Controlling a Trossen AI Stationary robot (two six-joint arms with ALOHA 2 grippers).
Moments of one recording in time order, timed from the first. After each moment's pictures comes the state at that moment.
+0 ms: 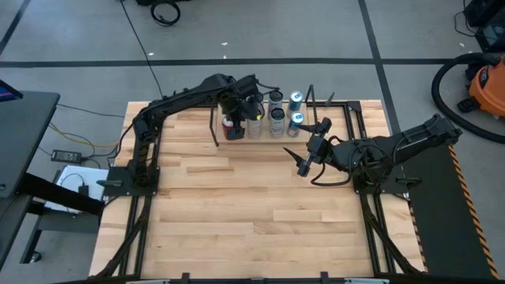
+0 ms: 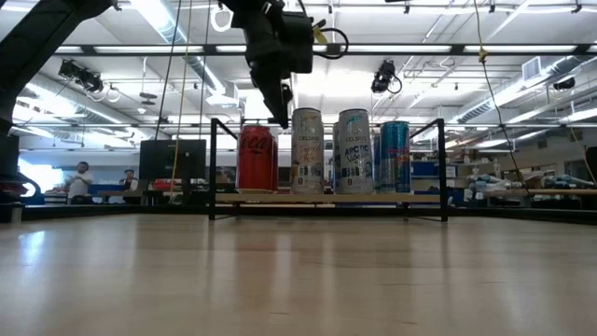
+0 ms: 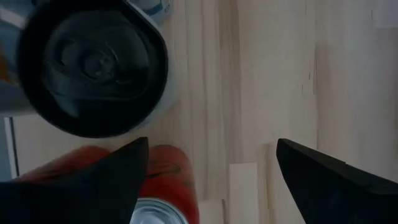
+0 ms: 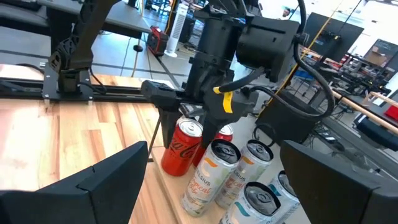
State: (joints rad) left arm 0.45 2.03 2.01 -1.28 0.19 0.48; right arm 0.31 1.08 0.96 -0.13 0.86 -0.15
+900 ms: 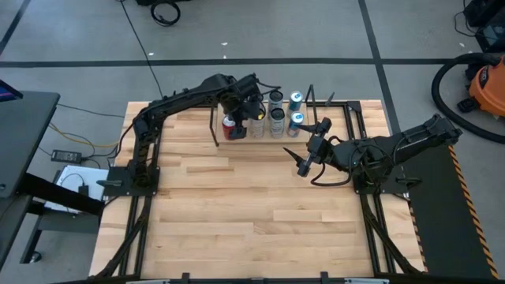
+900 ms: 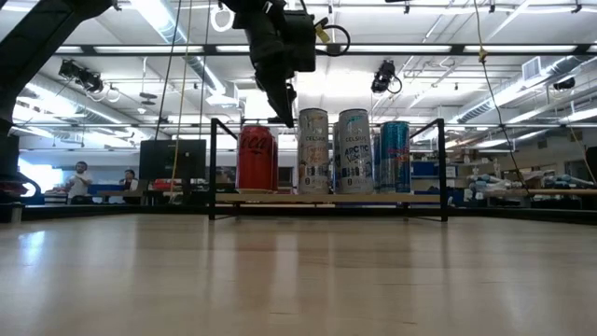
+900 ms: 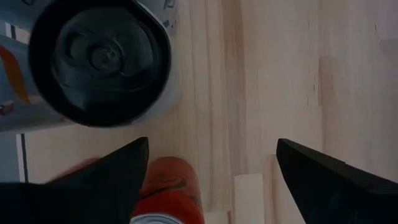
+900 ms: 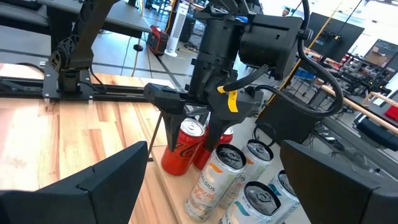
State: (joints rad) left arm 0.45 2.03 2.01 -1.24 0.19 0.48; right arm 0.31 1.08 0.96 -0.14 0.86 -0.15
